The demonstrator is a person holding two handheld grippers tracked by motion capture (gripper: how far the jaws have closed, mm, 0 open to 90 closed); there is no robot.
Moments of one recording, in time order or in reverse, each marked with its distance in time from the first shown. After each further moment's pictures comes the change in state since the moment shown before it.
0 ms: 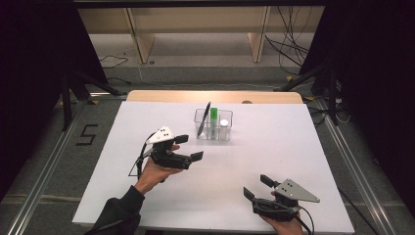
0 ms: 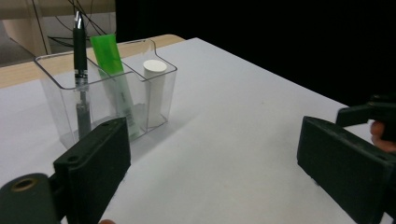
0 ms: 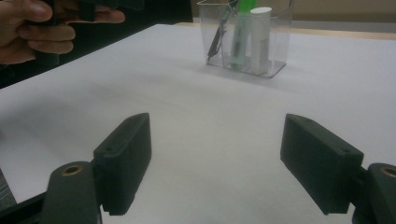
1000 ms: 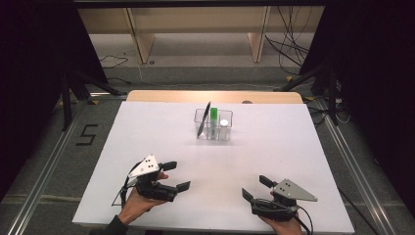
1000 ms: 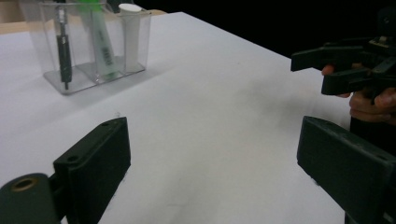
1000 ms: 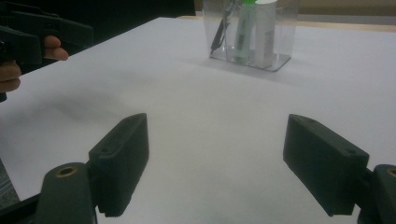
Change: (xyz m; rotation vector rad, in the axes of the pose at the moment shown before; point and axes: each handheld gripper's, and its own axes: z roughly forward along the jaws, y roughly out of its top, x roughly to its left) left arm -0.024 -0.059 -0.050 0.037 0.004 -0.010; right arm 0.000 -0.002 0.003 0.026 0.009 -0.003
